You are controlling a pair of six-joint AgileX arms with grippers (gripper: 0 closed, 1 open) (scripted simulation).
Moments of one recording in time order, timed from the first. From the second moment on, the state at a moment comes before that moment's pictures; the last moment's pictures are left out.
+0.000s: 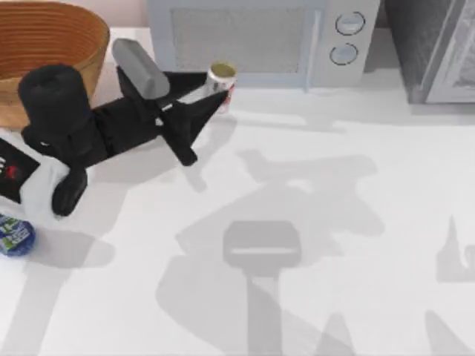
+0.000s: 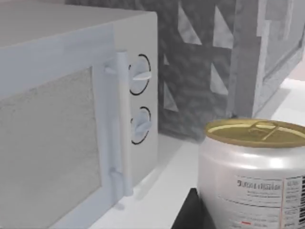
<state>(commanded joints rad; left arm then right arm) -0.28 2.01 0.83 1.14 0.78 0.05 0.00 0.00 0.00 0.00 0.00 0.00</state>
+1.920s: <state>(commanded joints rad) -0.41 2.53 1.13 1.38 1.21 0.02 0.00 0.00 0.00 0.00 0.00 0.00</state>
